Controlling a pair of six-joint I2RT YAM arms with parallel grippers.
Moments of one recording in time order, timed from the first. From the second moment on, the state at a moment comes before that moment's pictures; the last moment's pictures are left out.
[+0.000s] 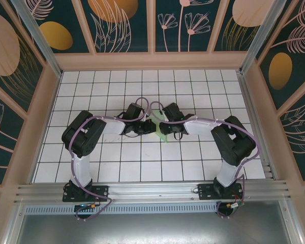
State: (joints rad) left arm -0.59 1.97 0.96 0.16 0.57 -0.71; right arm 0.66 1.75 0.96 -0.21 -0.03 0.27
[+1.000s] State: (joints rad) left arm -0.59 1.97 0.96 0.16 0.56 -0.71; right arm 0.62 1.63 0.77 -0.12 -0.51 0.43
